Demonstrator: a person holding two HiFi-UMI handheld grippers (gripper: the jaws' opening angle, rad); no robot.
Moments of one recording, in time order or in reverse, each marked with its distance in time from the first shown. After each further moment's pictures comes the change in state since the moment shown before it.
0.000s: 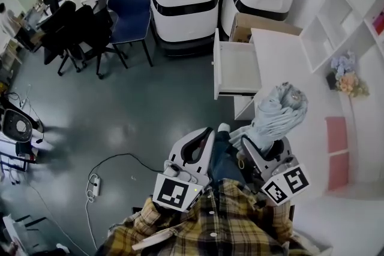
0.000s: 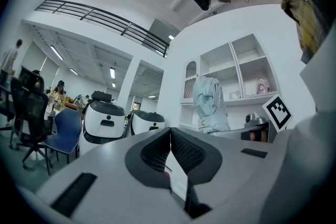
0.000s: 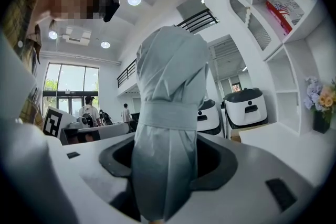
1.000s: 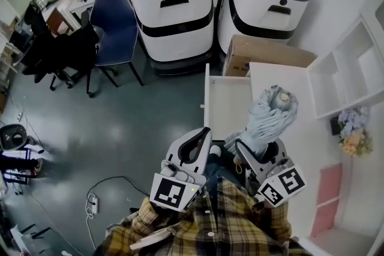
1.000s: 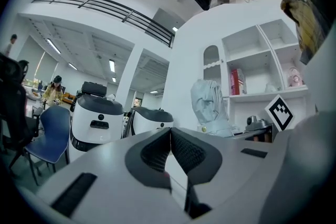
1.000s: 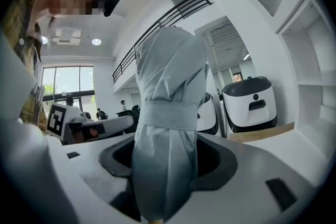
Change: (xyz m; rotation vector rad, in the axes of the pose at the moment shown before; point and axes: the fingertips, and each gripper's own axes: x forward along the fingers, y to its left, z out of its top) left arm 0.249 0.118 0.008 -0.017 0.051 0.015; right arm 0.183 -0.189 0.040 0.046 0.092 0.026
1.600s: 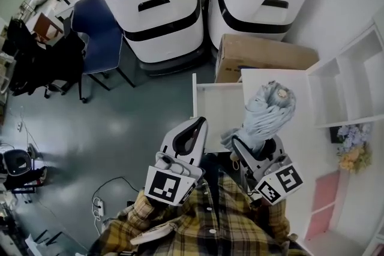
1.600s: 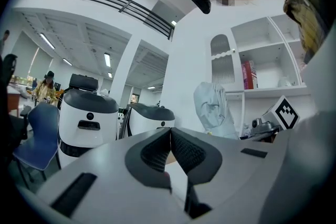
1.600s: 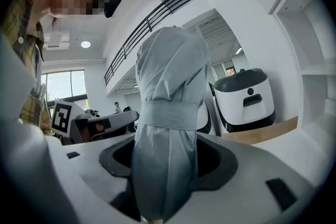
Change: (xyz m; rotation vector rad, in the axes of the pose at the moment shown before) left arm 0.127 0.039 0.005 0.007 0.050 -0.038; right arm 0.057 -0.097 0.020 0.082 0.021 -0.042
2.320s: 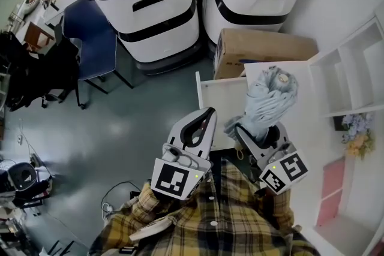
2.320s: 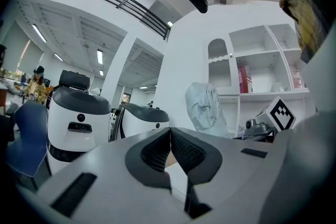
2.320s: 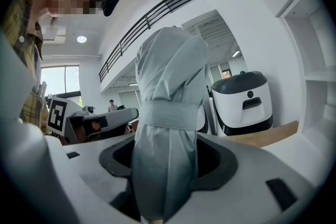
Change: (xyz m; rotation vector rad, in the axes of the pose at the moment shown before) left arm 0.018 0.029 0.008 -0.005 0.004 -0.103; right arm 0.044 0.004 0.009 -0.018 0.010 -0.068
